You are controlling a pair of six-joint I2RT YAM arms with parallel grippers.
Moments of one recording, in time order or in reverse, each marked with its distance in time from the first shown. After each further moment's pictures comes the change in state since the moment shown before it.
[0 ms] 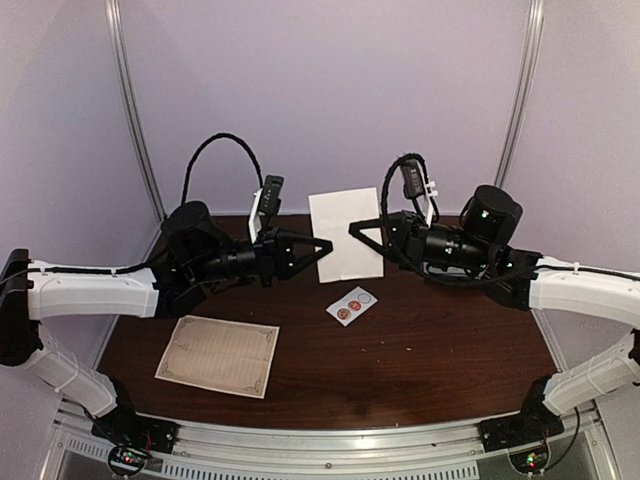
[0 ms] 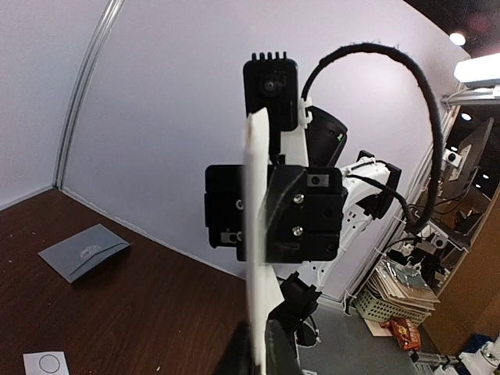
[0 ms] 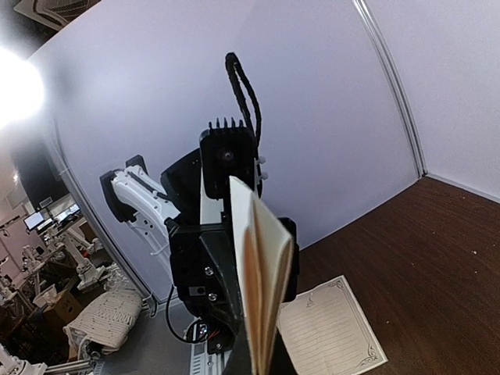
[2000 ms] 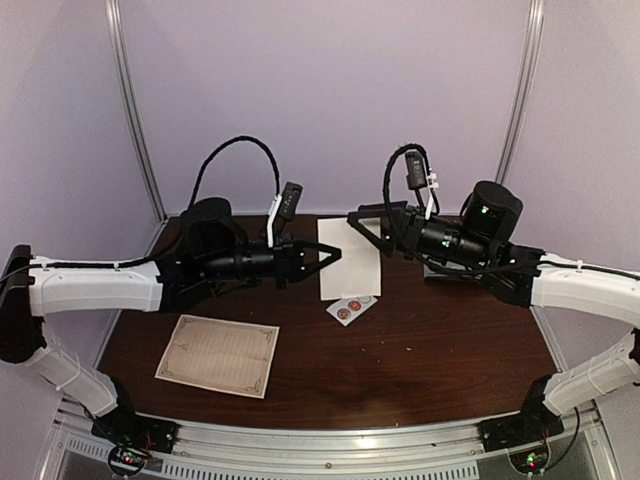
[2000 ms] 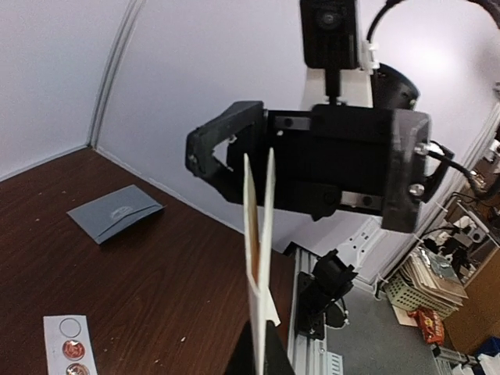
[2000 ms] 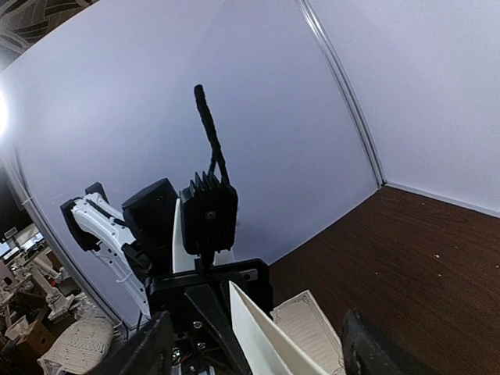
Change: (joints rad) left arm -0.020 0.034 0.053 -0.167 -0.062 0.061; right arm 0.002 0.004 0.028 -0.030 0.156 -0.002
